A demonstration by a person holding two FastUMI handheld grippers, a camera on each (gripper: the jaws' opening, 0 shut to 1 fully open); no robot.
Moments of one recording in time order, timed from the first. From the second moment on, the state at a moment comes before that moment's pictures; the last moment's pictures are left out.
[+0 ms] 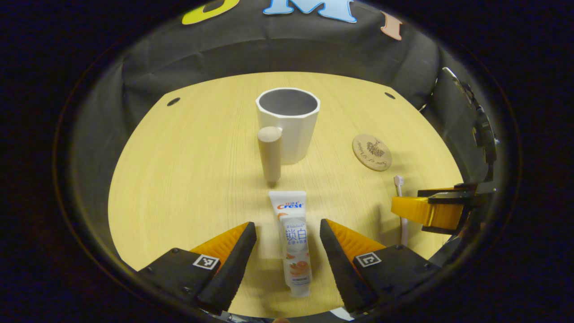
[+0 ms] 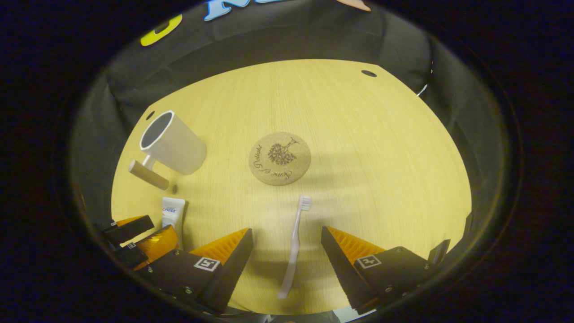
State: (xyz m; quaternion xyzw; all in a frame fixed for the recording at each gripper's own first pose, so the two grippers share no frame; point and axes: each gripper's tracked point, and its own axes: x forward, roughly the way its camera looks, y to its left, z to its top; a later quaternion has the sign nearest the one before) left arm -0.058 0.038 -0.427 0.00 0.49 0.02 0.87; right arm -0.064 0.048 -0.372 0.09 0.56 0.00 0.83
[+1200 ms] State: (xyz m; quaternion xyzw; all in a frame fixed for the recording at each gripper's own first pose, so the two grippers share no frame) left arm -0.059 0.049 -0.453 -0.01 0.53 0.05 0.85; right arm -0.086 0.058 -0.388 0.09 0.64 -0.01 0.77
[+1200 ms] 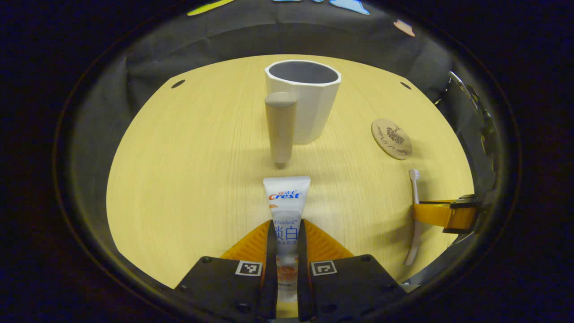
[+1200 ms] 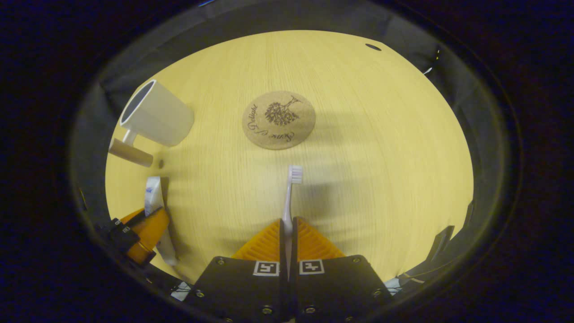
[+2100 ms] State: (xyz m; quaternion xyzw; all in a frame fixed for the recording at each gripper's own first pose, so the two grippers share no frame) left arm -0.003 0.012 -0.295 -0.08 0.40 0.00 0.91; right arm -0.081 0.057 -0.390 0.11 0.63 0.00 0.77
